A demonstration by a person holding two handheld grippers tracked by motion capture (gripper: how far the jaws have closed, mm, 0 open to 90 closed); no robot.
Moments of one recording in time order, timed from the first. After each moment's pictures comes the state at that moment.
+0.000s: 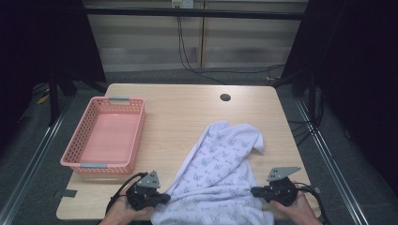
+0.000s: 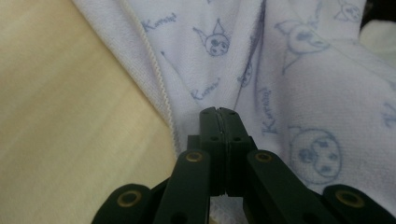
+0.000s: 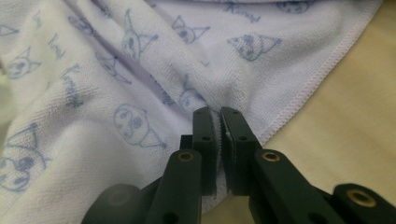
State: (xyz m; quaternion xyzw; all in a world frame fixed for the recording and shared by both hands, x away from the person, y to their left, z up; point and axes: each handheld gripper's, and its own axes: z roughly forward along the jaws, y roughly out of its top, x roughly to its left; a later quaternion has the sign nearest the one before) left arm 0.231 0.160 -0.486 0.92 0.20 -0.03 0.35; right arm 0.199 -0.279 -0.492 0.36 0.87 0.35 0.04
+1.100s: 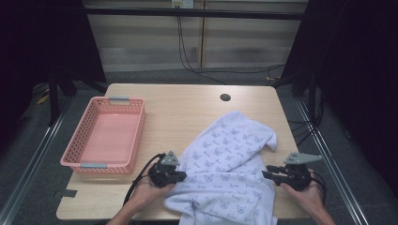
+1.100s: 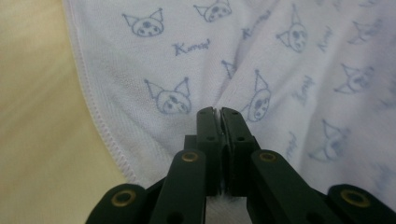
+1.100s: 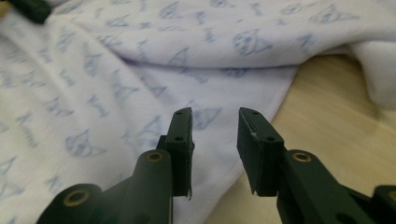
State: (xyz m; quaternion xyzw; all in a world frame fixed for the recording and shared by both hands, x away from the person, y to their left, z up) left arm 0.273 0.115 -0.493 0.90 0.24 0.01 0.36; right arm 0.233 -0.318 -0.475 0.43 0.81 0.39 0.13
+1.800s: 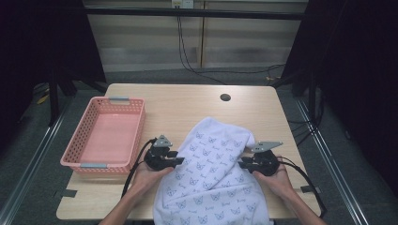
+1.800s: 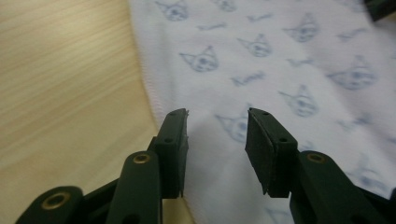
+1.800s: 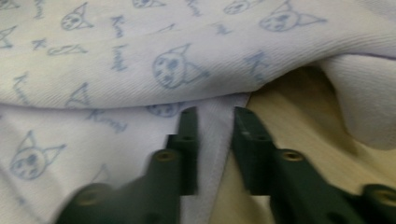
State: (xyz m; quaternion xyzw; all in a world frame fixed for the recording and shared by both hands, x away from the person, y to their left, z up) left arm 0.339 0.113 -0.499 0.87 0.32 0.07 0.38; right arm 0.286 -0.258 -0.499 0.38 0.84 0.36 0.12
